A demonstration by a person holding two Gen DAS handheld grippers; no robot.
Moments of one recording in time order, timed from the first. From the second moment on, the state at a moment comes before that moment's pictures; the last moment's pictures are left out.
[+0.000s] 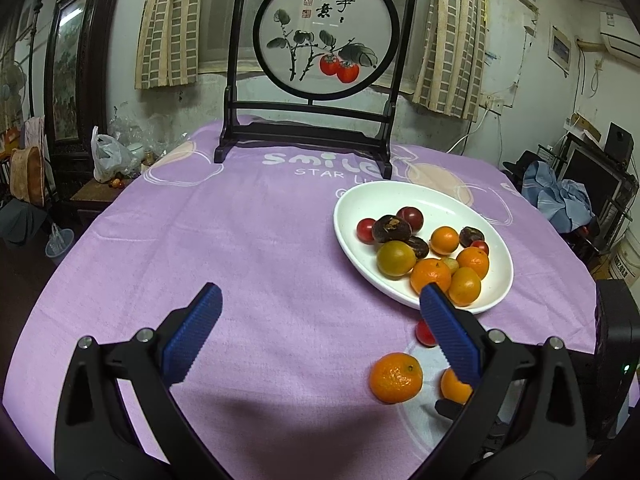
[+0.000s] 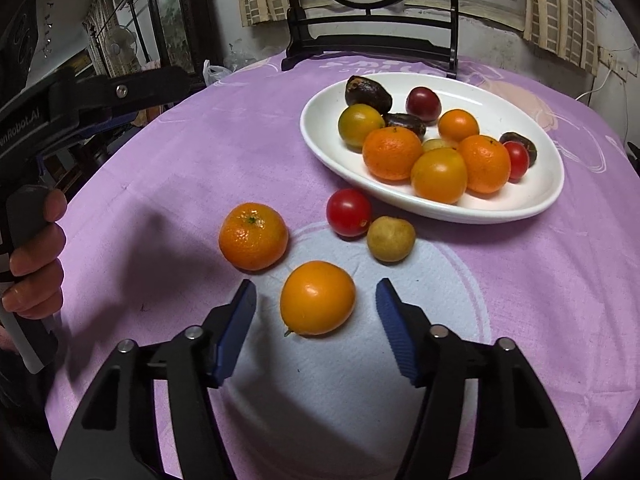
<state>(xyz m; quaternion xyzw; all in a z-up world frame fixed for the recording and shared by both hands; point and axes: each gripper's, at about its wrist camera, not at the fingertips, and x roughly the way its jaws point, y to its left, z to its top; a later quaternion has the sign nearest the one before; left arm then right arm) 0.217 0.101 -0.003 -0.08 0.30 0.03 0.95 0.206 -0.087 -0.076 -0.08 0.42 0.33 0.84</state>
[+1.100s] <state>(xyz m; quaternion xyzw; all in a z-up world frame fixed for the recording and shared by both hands) 0.226 0.057 -0.039 0.01 0.37 -0.04 0.93 0.221 -0.140 -0.049 0.01 0.41 0.27 0.87</state>
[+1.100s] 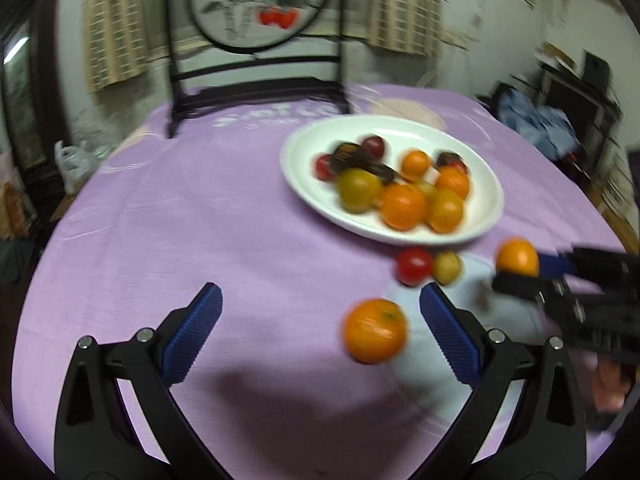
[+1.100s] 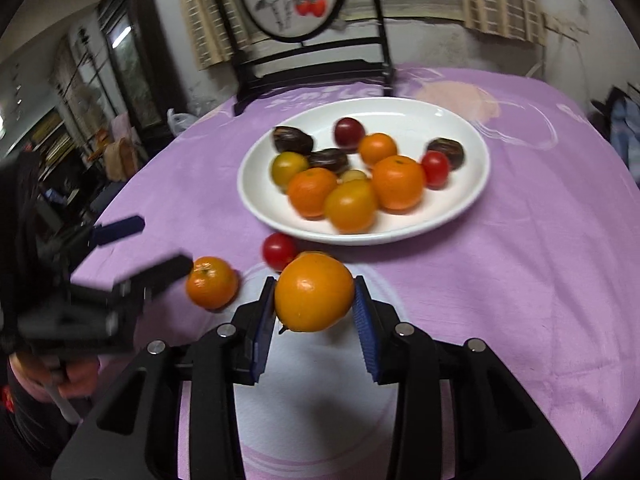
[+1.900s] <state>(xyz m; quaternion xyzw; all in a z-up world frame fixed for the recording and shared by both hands) 0.241 0.022 -0.081 0.07 0.43 -0.06 0.90 0.219 -0.137 -0.053 -0.01 0.41 0.25 0.88</state>
